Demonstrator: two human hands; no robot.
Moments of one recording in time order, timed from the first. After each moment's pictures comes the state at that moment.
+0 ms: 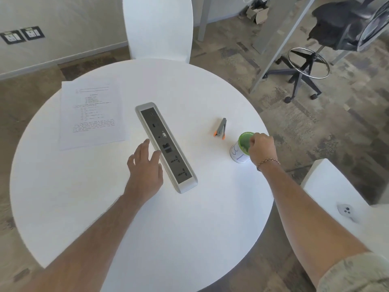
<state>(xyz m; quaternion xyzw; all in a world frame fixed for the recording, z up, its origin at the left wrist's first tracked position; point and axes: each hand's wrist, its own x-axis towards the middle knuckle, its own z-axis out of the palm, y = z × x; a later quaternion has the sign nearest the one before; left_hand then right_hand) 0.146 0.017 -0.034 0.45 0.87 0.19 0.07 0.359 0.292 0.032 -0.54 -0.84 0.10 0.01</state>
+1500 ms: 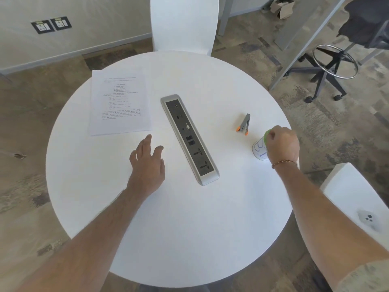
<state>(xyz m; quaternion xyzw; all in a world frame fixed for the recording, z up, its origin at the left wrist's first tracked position) 0.115 -0.035 -0.038 0.41 0.89 0.17 0.08 0.341 0.277 0.012 -0.51 -0.84 0.00 0.19</state>
